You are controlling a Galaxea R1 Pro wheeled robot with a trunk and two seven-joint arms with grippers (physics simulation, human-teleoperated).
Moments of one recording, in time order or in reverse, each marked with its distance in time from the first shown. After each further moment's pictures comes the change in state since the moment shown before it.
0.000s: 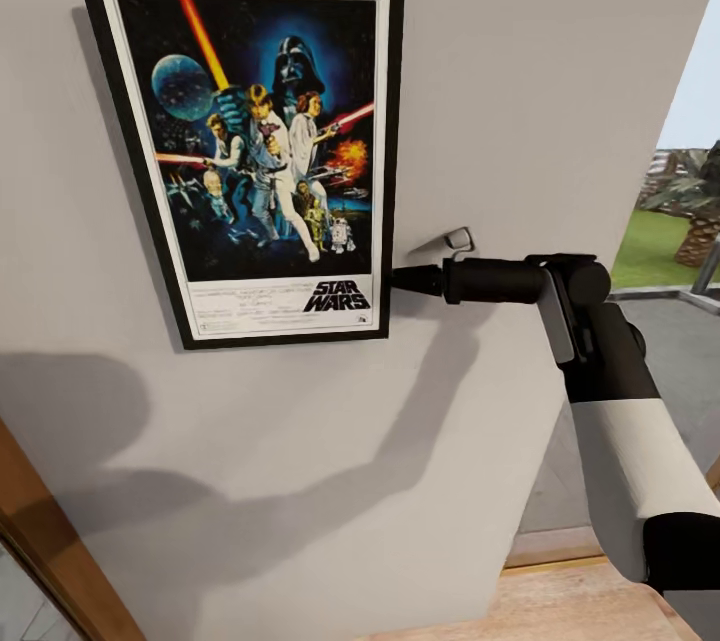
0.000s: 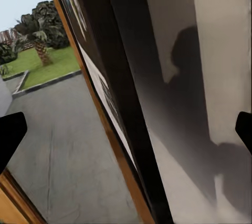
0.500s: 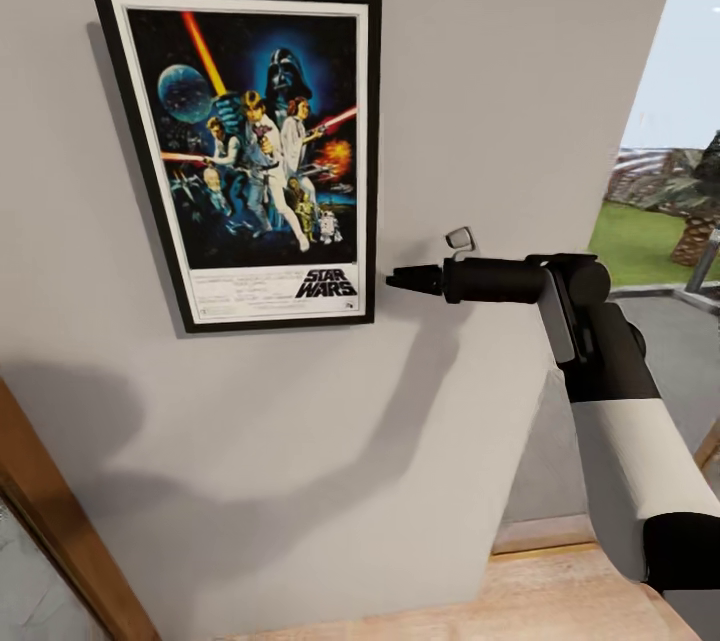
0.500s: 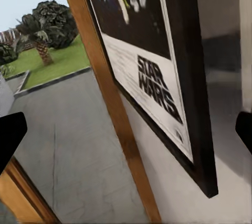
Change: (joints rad) left arm 0.000 0.000 -0.001 0.000 0.000 -0.012 0.000; right arm 0.000 0.000 -0.001 0.000 -0.001 0.003 -0.003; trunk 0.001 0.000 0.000
